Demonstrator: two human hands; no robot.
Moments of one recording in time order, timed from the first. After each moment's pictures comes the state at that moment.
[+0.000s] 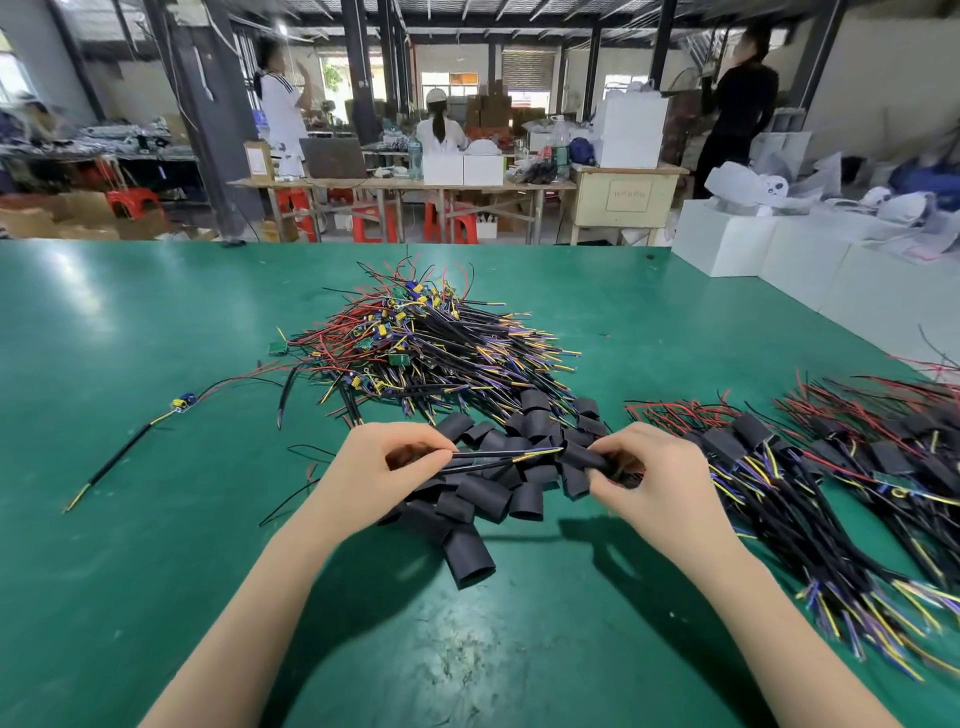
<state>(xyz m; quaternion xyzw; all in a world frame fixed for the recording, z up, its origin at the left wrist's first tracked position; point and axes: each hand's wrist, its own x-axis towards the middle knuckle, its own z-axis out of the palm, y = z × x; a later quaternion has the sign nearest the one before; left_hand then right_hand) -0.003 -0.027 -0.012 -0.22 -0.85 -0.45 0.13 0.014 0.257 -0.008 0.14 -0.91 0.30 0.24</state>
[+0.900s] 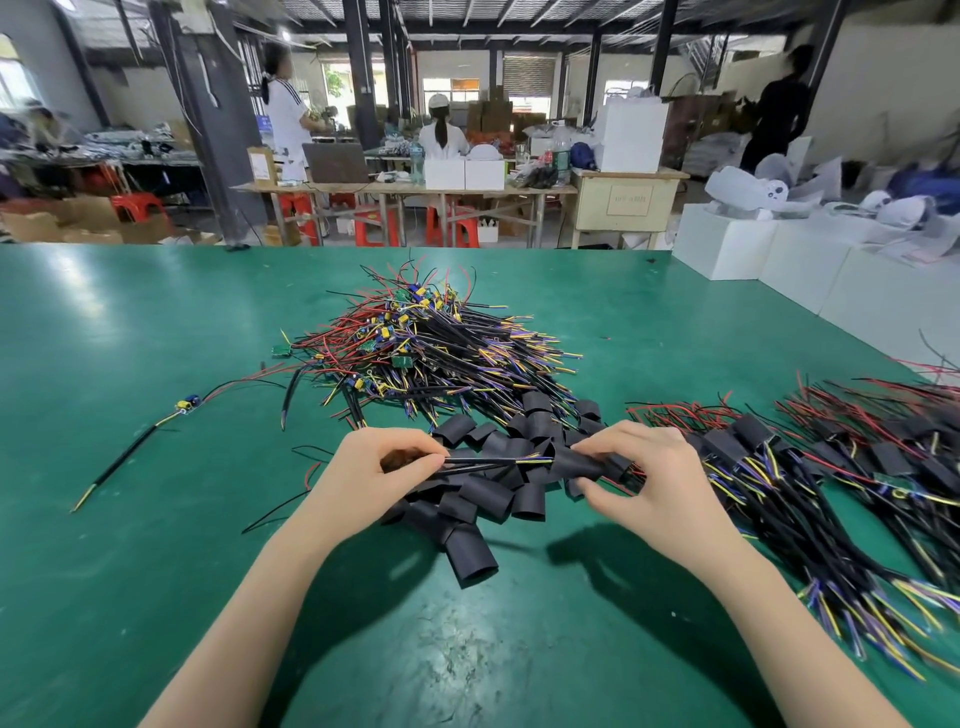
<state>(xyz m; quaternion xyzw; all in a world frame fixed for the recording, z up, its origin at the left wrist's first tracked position) -0.002 -0.037 -0.015 -0.20 -0.87 -0.42 0.12 0.016 0.259 -0.006 0.23 -0.90 0.29 0.24</state>
